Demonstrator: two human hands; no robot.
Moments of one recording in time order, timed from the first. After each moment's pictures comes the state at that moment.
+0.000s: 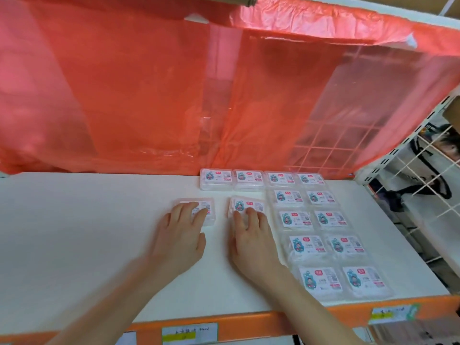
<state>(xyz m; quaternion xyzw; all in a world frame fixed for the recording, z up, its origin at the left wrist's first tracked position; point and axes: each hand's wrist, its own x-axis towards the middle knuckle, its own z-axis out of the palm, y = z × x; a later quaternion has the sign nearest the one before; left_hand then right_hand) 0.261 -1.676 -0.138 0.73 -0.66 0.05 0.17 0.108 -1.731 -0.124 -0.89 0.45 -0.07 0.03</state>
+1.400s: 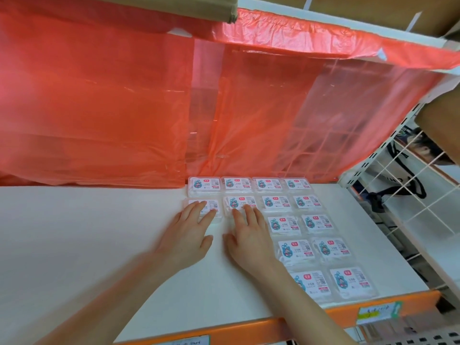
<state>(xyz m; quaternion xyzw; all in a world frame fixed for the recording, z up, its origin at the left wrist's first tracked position) 0.258 -1.715 -0.151 0.69 -0.71 -0.01 0.12 0.100 -1.761 -0.129 -0.86 0.50 -0.05 0.10</state>
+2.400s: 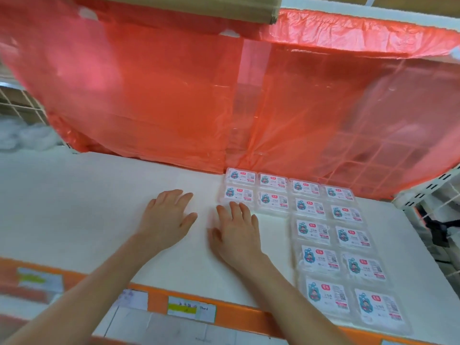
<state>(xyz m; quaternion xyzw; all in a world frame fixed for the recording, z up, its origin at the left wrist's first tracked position) 0.295 -1.644 -0.119 0.85 -0.52 0.00 0.07 0.145 -1.727 -0.125 -0.93 0.34 -0.04 0.12</state>
